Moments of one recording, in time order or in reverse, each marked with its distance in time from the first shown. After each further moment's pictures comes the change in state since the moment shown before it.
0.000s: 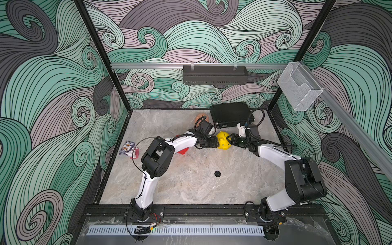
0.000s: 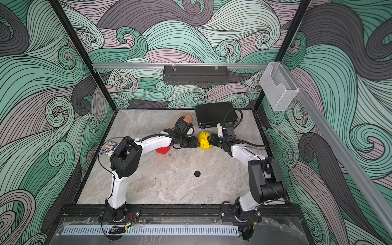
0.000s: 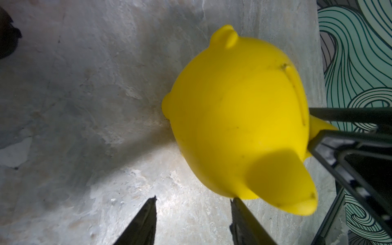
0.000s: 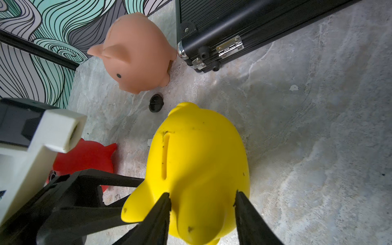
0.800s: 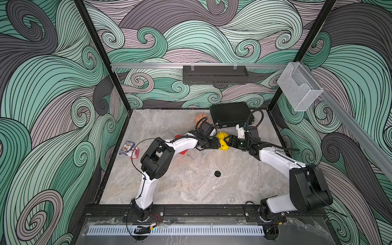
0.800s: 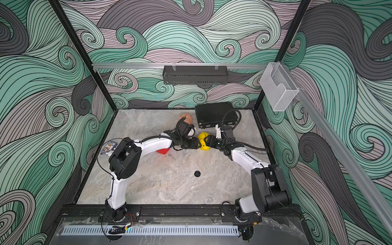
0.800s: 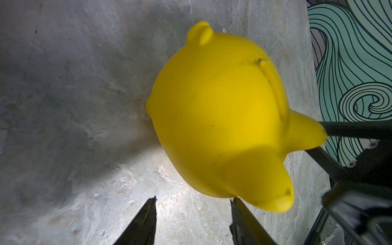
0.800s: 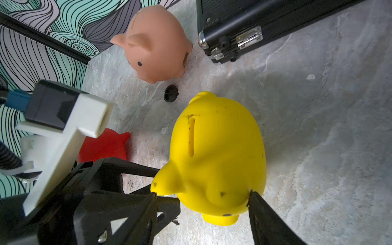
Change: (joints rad) left arm -0.020 -0.019 -0.019 0.027 -0.001 -0.014; right arm 0.046 -0.097 -0.032 -0.029 0.026 0.017
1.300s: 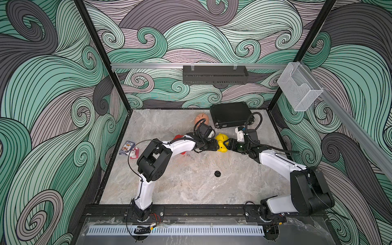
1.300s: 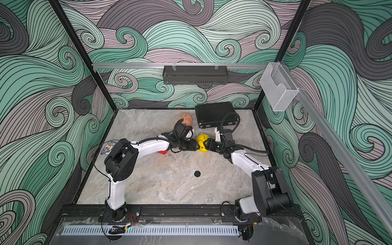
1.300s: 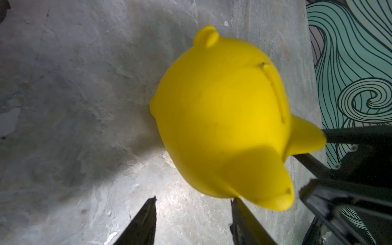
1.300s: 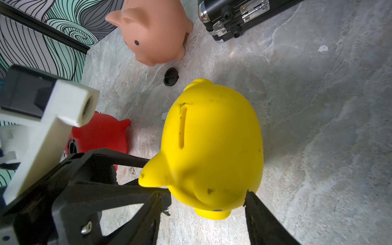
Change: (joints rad) left arm -0.004 -0.049 -0.097 0.044 0.000 -0.004; right arm 0.027 -0.021 -0.062 0.000 -0.022 0.017
